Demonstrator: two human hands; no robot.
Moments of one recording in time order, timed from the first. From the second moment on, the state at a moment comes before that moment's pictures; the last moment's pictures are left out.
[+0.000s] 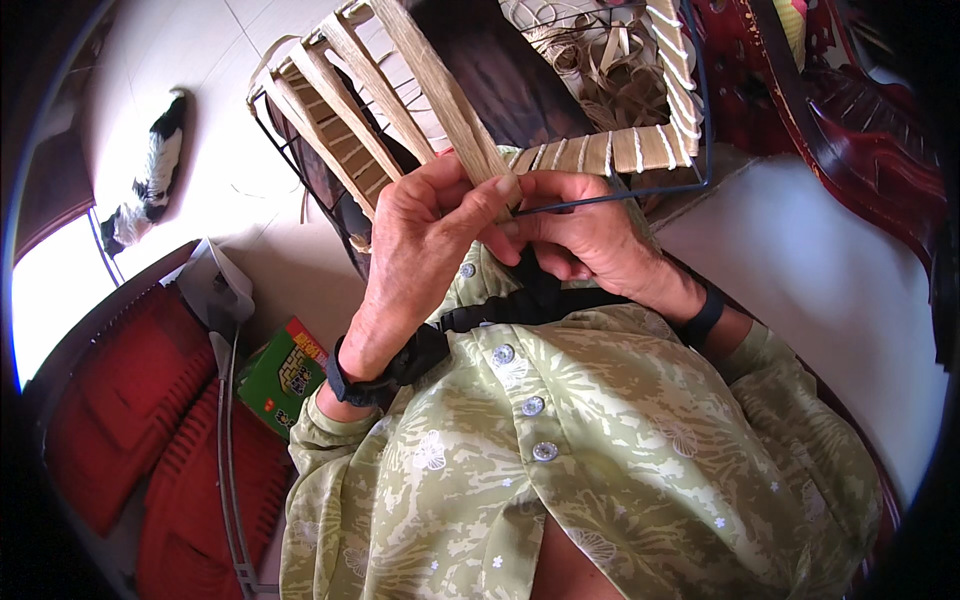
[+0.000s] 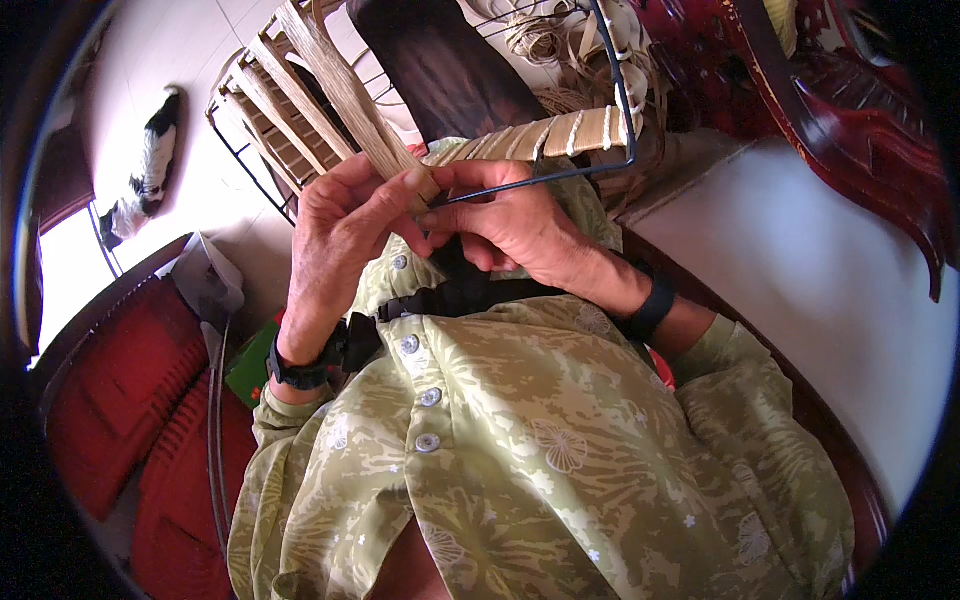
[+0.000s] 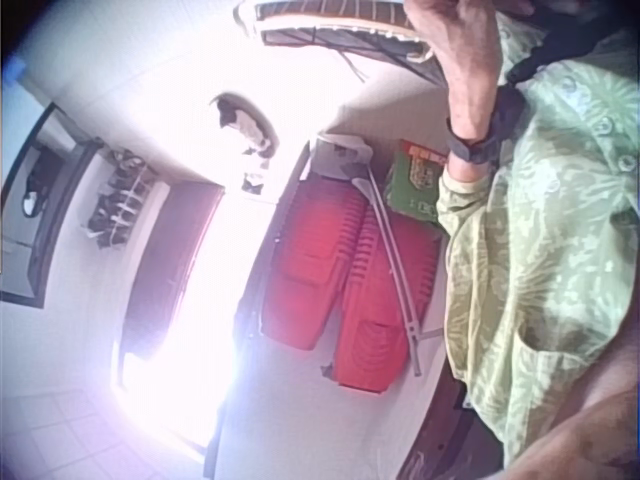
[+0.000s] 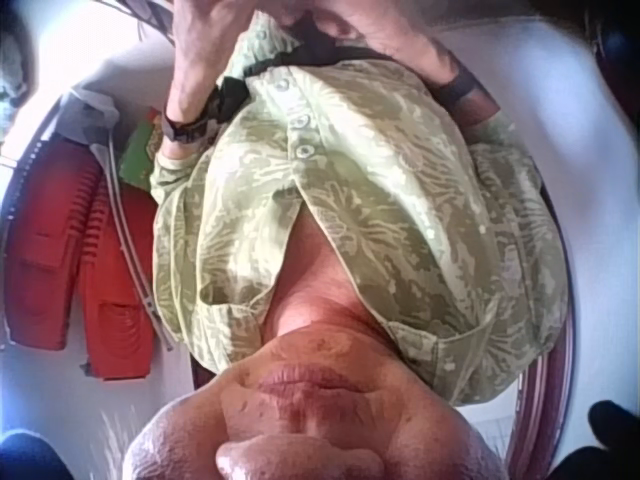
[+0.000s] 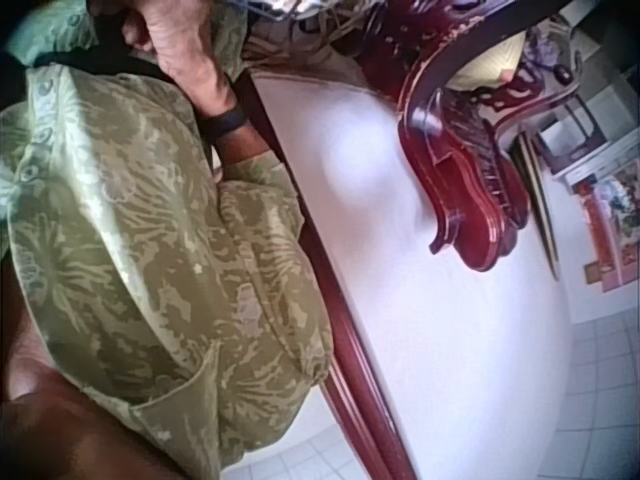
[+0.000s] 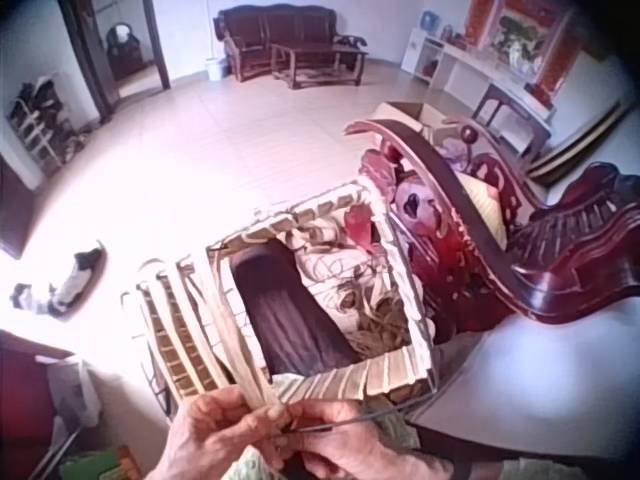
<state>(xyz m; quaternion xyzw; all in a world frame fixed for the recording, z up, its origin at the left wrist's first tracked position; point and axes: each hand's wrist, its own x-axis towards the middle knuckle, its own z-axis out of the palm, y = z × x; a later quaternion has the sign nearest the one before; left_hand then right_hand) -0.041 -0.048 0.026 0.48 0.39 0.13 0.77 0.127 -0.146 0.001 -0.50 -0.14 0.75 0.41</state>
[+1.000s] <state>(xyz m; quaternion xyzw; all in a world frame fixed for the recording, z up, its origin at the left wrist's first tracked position) -0.047 -0.060 0.031 0.65 0.43 0.05 0.63 0.127 -0.145 0.004 -0.55 -0.22 0.72 0.36</state>
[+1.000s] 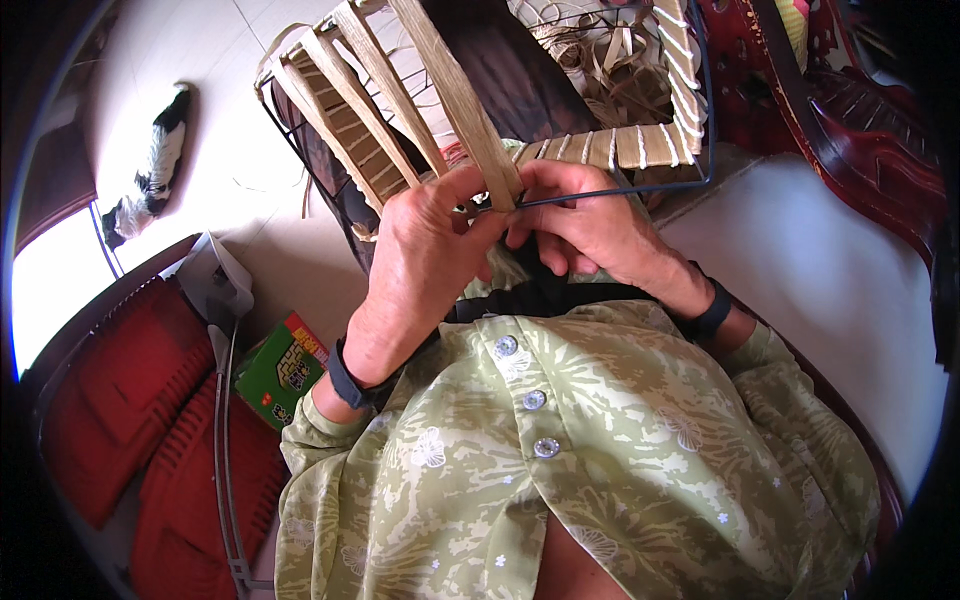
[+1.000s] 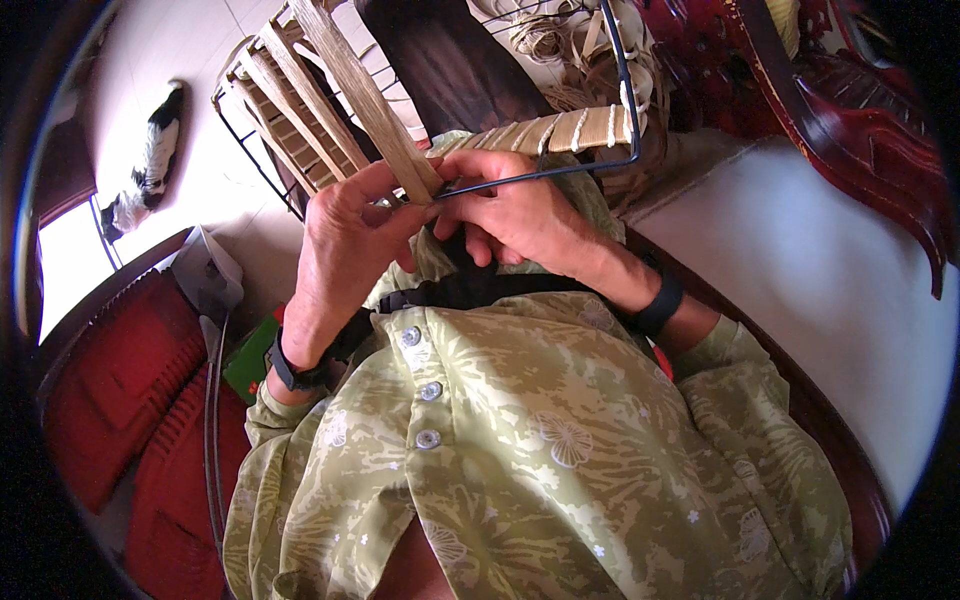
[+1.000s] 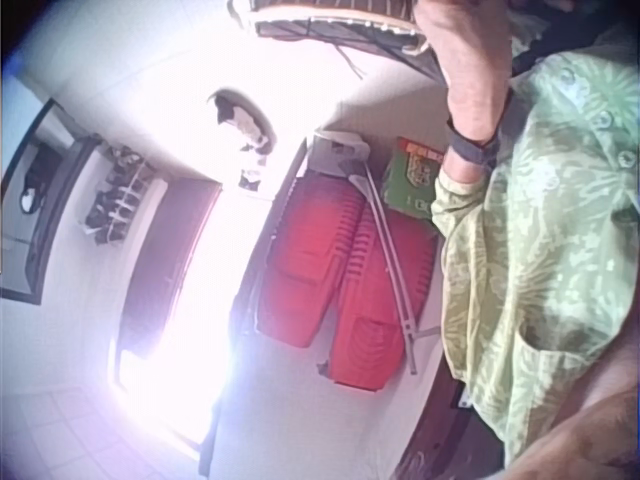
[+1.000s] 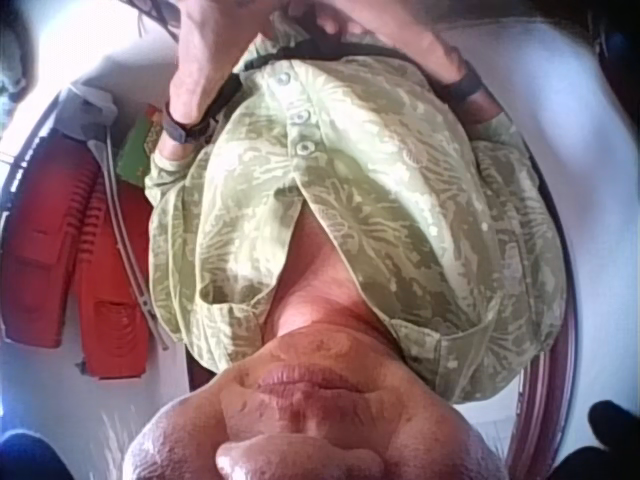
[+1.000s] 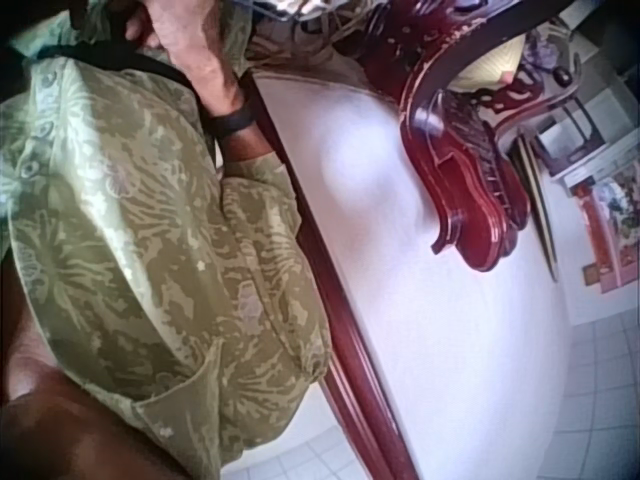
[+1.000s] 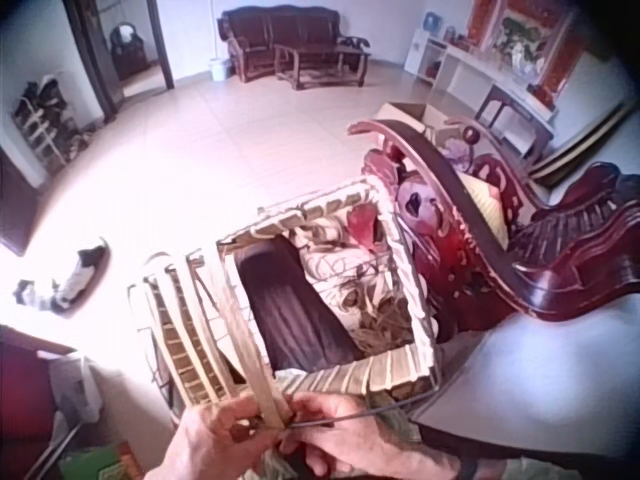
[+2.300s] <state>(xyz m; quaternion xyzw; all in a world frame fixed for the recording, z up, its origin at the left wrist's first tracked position) -0.048 -0.053 0.034 0.66 0.39 0.09 0.63 0.117 -0.166 0.009 -0.41 0.01 0.79 0.45</state>
